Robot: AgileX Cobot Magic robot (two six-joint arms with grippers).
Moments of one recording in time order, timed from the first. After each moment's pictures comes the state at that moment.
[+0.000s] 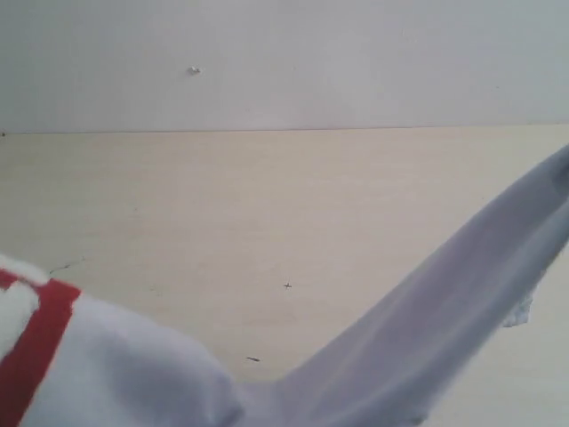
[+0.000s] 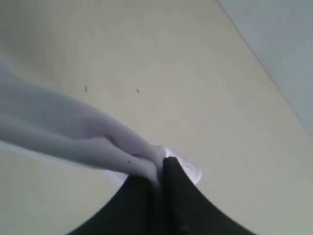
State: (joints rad) left arm -0.54 0.52 -1.20 -0.17 1.24 0.66; right arm -0.07 0.80 -1.01 0.52 1.23 -1.12
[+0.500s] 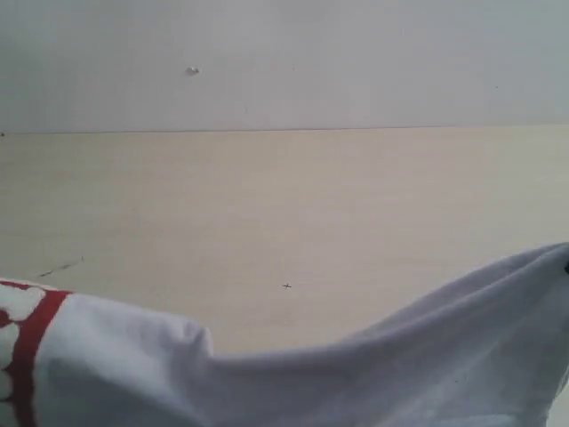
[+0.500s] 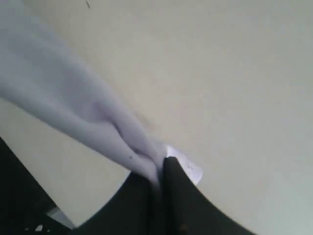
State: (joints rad) left arm -0.56 0.56 -0.76 0.41 1.24 0.45; right arm 0.04 0.99 -0.92 0.28 1.23 -0.71
